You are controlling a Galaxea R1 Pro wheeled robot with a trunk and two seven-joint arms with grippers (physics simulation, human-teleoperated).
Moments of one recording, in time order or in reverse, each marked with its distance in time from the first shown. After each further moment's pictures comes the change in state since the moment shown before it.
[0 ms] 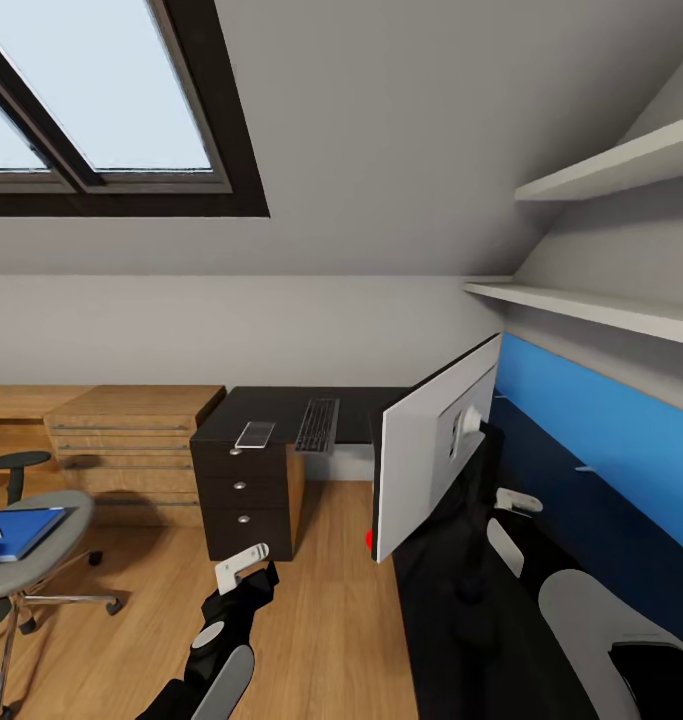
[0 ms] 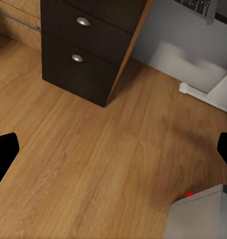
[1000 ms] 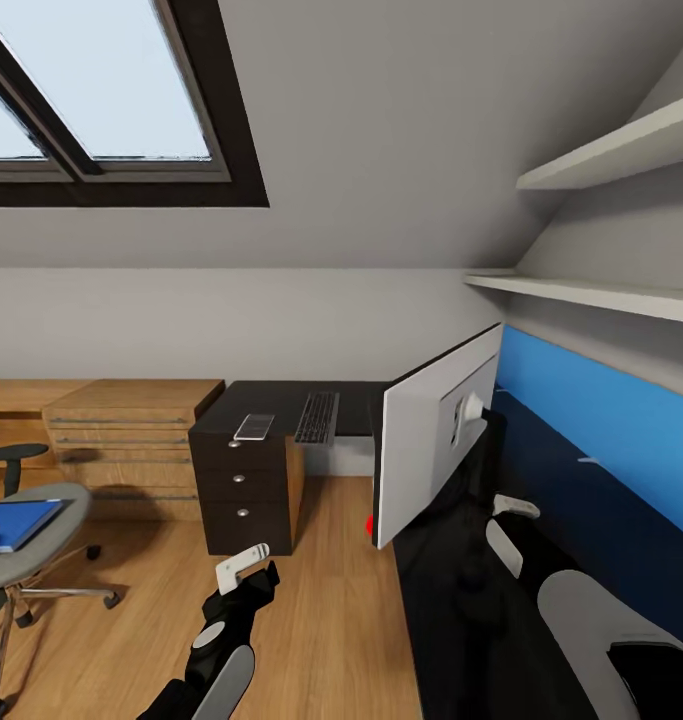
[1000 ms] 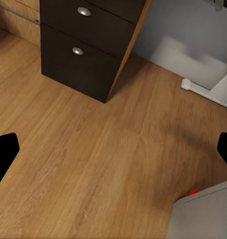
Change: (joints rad) left arm 0.000 -0.001 -0.001 0.001 0.002 0.000 0.000; right arm 0.000 0.003 0.001 0.008 0.001 0.087 -0.004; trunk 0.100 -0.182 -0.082
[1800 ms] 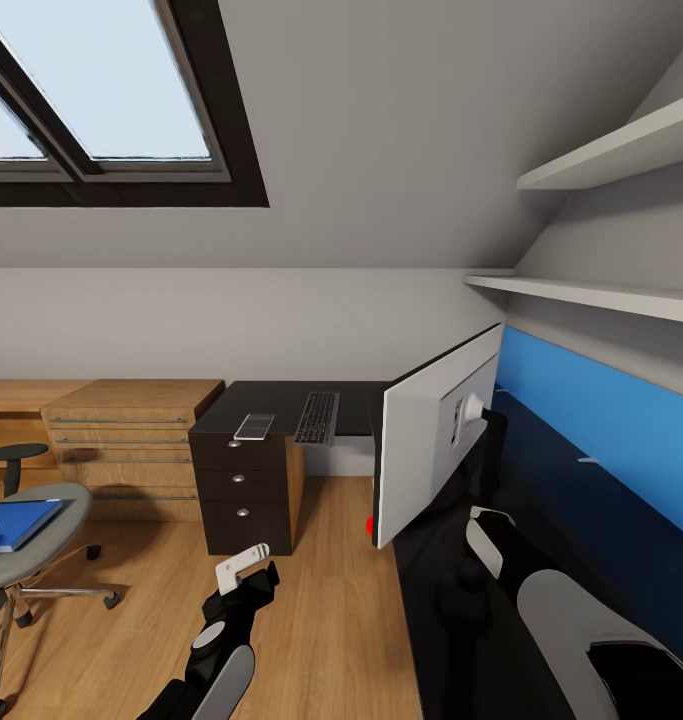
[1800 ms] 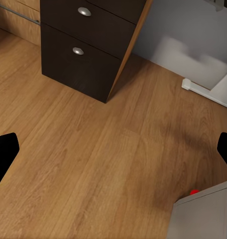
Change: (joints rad) left arm 0.000 0.000 -0.001 0.000 0.000 0.000 0.002; right arm 0.000 0.064 -0.003 0.000 0.005 0.185 -0.001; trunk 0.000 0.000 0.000
